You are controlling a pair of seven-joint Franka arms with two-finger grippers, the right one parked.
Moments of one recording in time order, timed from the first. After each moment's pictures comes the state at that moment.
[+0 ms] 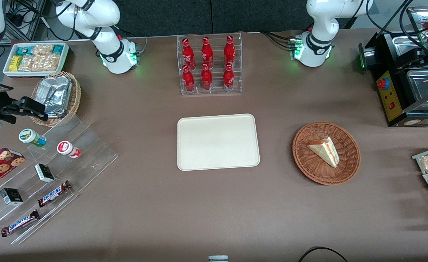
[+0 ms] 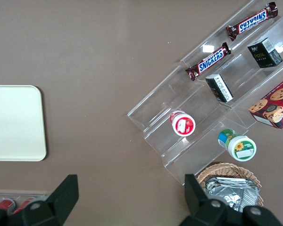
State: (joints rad) arm -0.03 0.00 0.05 -1.40 0.05 1.15 0.06
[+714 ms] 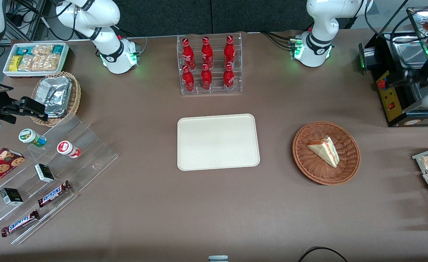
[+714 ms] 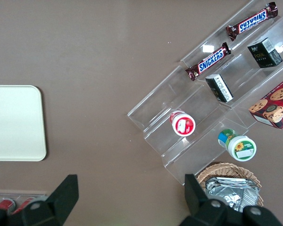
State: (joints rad) arm -0.03 0.09 0.04 -1.44 0.05 1.26 0.00
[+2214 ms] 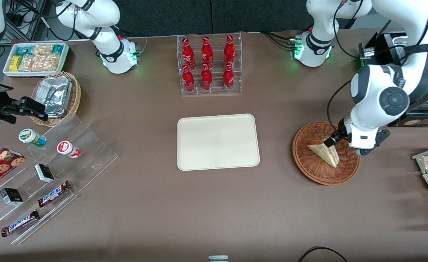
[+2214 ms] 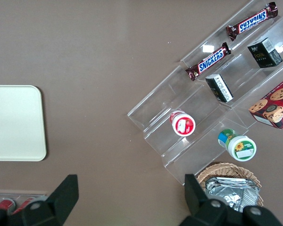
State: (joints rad) arm -0.14 0.12 0.02 -2.14 0.03 2.17 -0.79
